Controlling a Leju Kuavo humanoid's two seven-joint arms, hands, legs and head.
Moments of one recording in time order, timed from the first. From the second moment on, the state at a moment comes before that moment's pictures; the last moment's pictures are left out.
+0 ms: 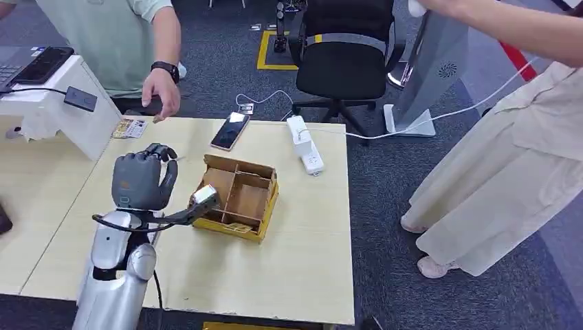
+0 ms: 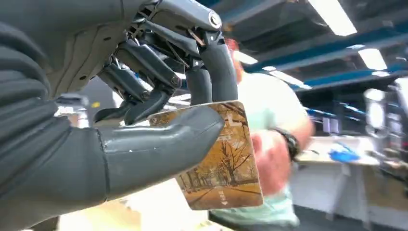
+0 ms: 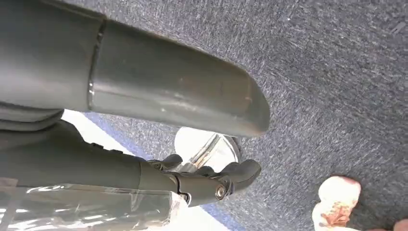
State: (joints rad) left arm -0.22 -0.06 0.00 -1.64 -1.39 0.18 -0.13; right arm -0.10 0.25 -0.60 -0.43 1.57 -0.35 -0.01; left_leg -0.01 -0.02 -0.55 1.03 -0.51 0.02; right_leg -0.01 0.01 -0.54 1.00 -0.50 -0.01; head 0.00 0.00
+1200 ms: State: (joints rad) left arm -0.39 -0.28 0.16 -1.65 -1.38 0.23 -0.09; right arm -0.08 0.25 -0.58 -0.46 1.57 -0.32 0.00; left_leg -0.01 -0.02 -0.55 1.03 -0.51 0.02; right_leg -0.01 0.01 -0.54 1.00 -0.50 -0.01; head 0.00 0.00
